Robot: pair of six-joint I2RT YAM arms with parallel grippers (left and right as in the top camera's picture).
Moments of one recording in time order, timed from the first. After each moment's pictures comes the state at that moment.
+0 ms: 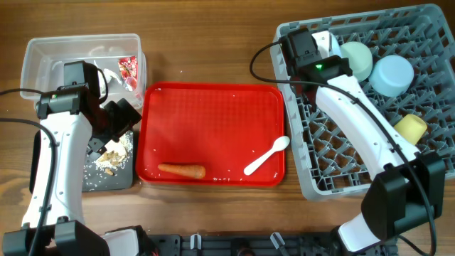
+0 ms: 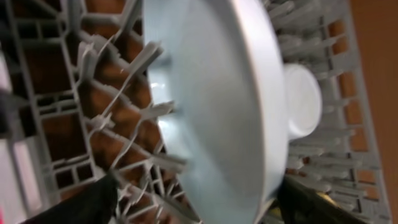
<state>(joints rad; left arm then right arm) 0.15 1.45 1.20 -1.18 0.02 -0.61 0.35 1.74 1.41 -0.88 0.68 0.18</state>
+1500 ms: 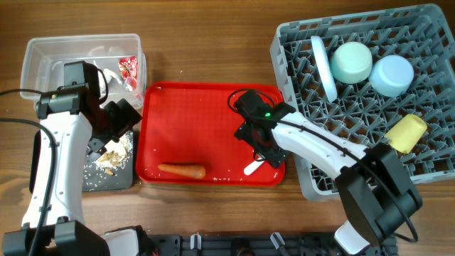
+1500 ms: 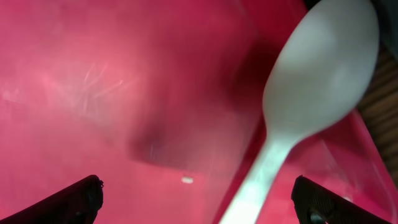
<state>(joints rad) 0.15 1.45 1.20 -1.19 0.02 -0.61 0.64 1.78 1.08 -0.77 0.00 1.33</state>
